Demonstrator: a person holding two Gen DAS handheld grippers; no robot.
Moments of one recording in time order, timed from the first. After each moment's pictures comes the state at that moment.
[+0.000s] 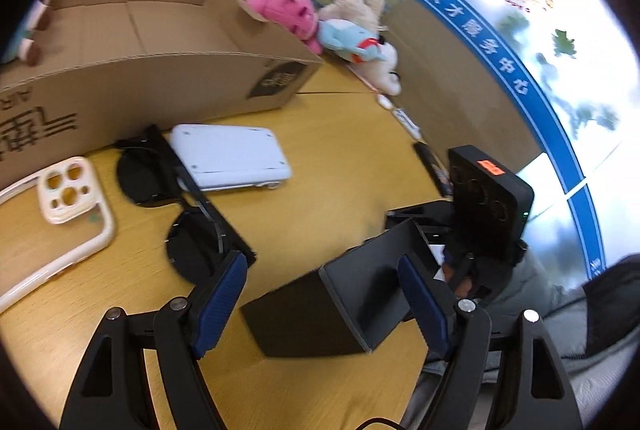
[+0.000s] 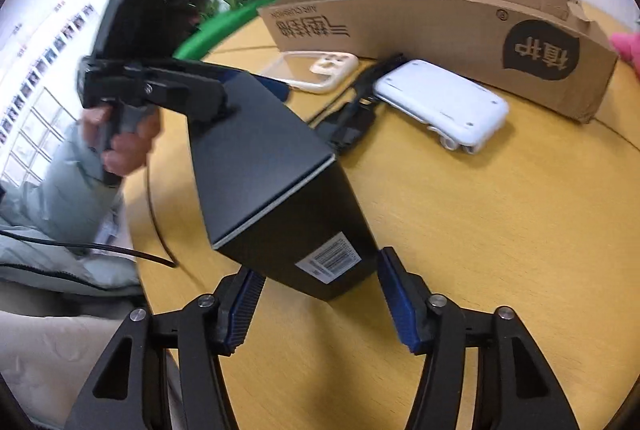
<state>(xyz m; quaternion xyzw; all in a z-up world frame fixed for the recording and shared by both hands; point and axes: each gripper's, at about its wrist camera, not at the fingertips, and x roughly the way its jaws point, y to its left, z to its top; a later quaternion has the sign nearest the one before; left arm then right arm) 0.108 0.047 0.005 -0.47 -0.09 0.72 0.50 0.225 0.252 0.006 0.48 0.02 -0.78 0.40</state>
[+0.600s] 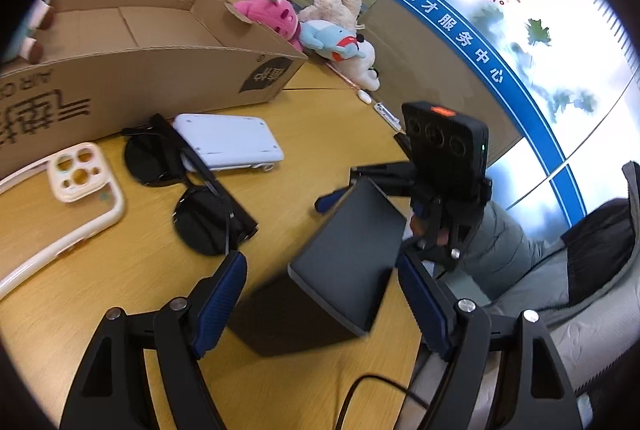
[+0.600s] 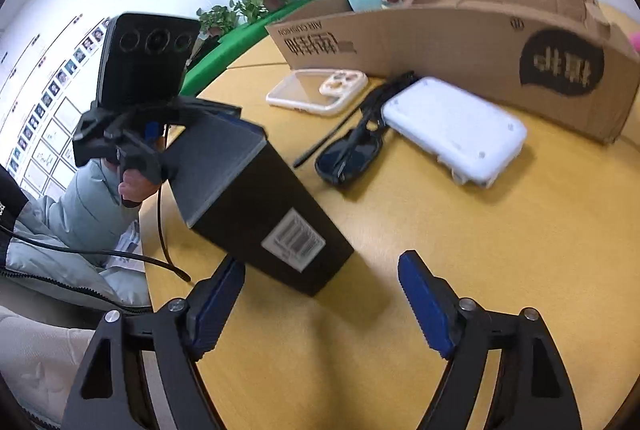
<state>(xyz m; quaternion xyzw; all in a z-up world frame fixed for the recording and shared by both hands) 0.131 0.012 0.008 -0.45 -0.08 0.71 0.53 0.190 0.244 0.010 0.47 -0.01 -0.77 0.44</state>
